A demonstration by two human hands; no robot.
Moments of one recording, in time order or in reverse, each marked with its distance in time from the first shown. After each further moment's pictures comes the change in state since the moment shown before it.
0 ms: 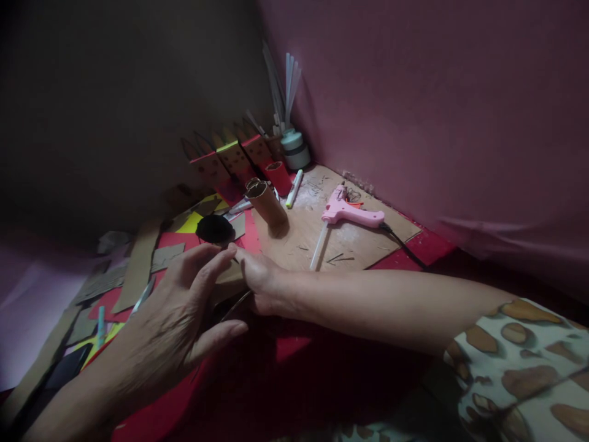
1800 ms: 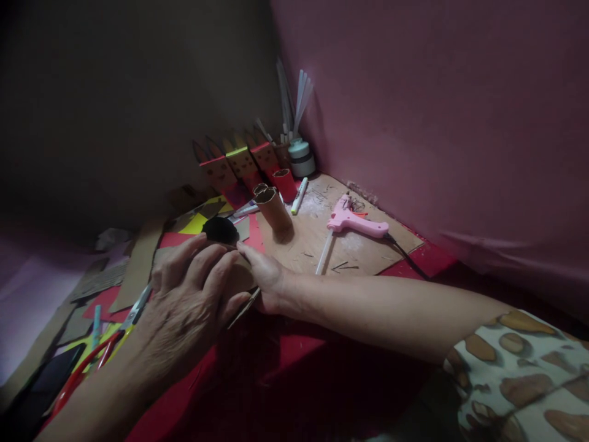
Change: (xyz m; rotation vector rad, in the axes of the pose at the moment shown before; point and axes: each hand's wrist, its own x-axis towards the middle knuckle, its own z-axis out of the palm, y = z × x) left_hand 0.006 0.000 0.014 0.264 0.190 -0.010; right_hand -0.007 -0.013 0.010 0.051 0.034 0.054
